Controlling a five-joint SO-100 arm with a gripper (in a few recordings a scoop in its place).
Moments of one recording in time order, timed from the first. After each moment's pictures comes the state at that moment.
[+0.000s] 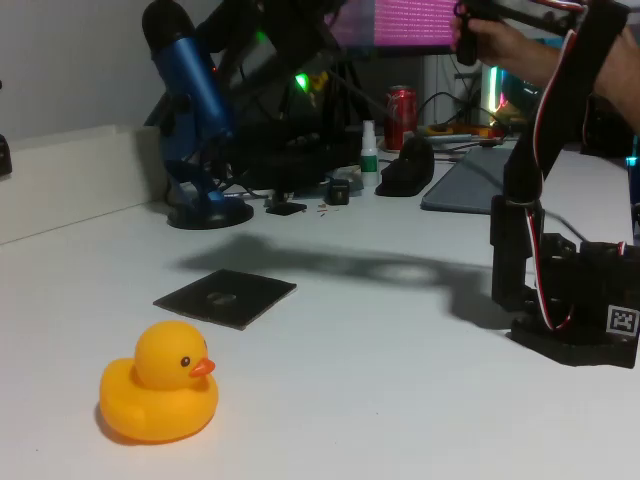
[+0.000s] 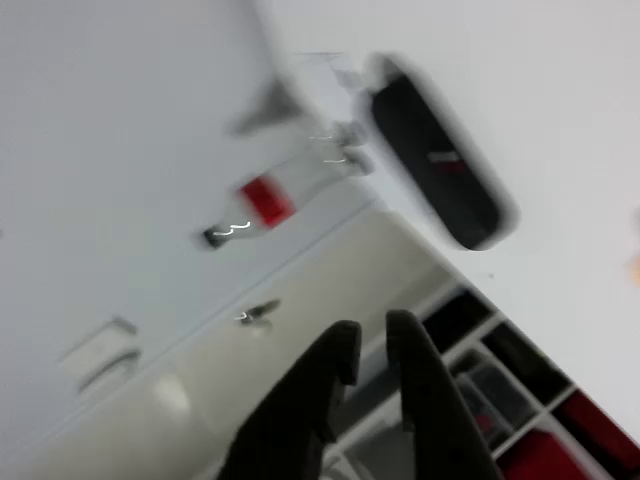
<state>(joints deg) -9.5 110.0 86.5 50.8 -1.6</state>
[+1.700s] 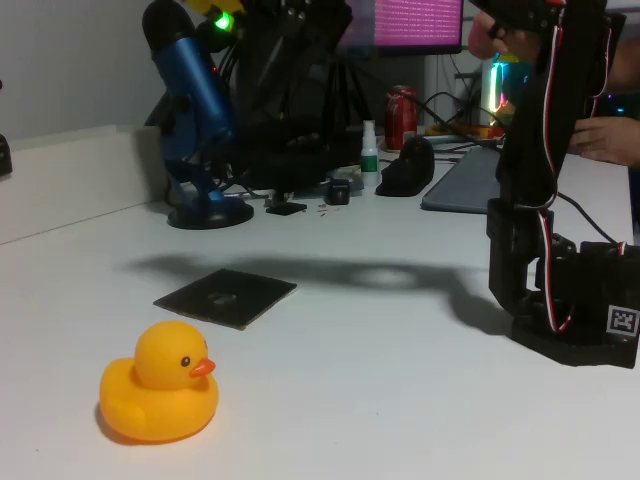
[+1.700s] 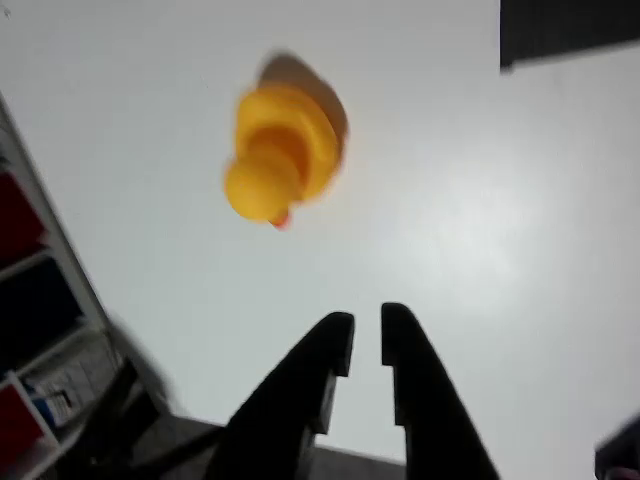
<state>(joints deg) -24.7 102.9 66.7 86.5 -57.5</state>
